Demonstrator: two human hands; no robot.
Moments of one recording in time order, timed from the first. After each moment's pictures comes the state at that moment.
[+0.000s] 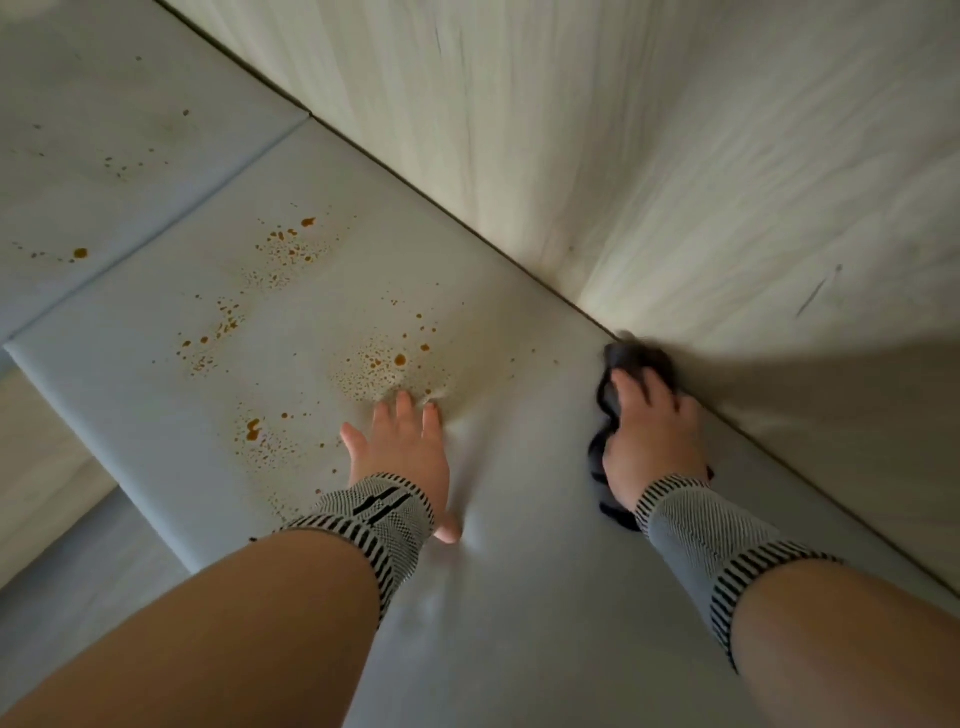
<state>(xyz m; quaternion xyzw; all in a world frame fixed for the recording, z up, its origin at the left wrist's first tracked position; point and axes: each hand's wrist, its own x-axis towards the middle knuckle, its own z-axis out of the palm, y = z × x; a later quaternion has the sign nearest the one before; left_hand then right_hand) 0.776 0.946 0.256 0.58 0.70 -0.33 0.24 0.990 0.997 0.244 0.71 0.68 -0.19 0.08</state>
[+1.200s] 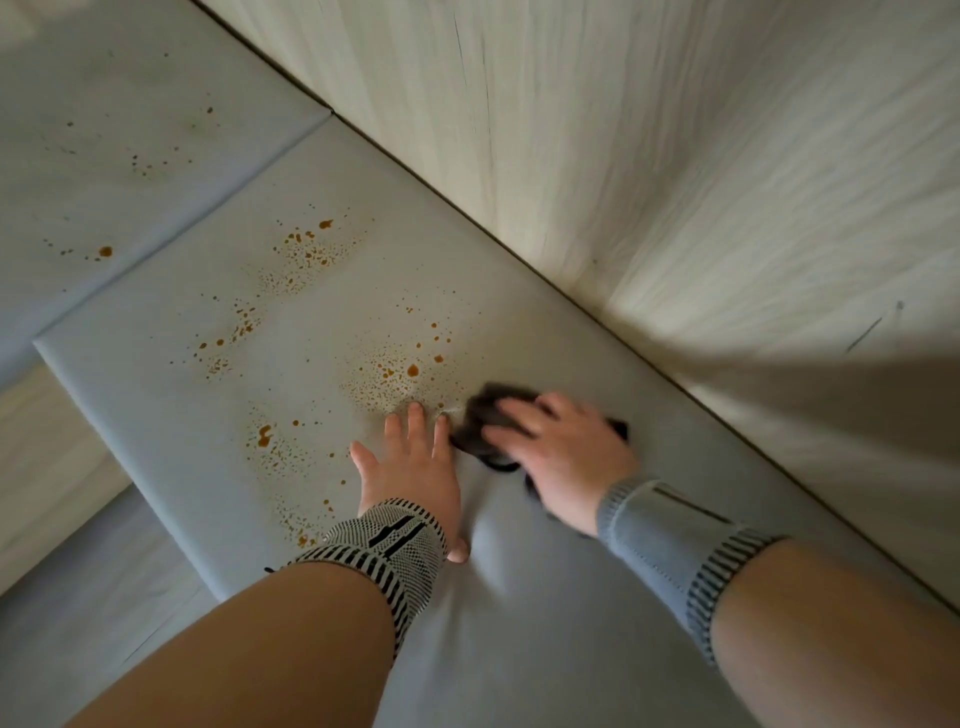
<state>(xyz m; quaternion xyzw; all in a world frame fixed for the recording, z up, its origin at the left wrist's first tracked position) 0.781 0.946 0.252 0.56 0.71 -0.33 0.27 0.938 1.009 0.243 0.34 0.92 -0.15 0.11</state>
